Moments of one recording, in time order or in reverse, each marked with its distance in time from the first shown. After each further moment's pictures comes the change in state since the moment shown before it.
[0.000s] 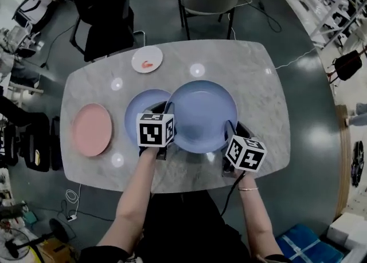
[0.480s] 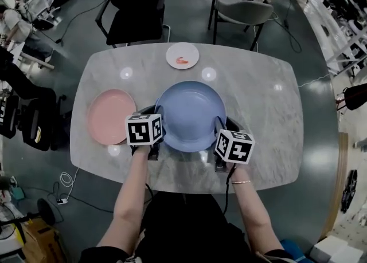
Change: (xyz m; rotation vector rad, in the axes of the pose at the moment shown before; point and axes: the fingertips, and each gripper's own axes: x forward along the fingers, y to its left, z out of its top) left arm -0.061 0.157 -0.057 -0.226 -0.005 0.141; right arm 0.066 0.153 -0.016 -0.195 0.088 0.146
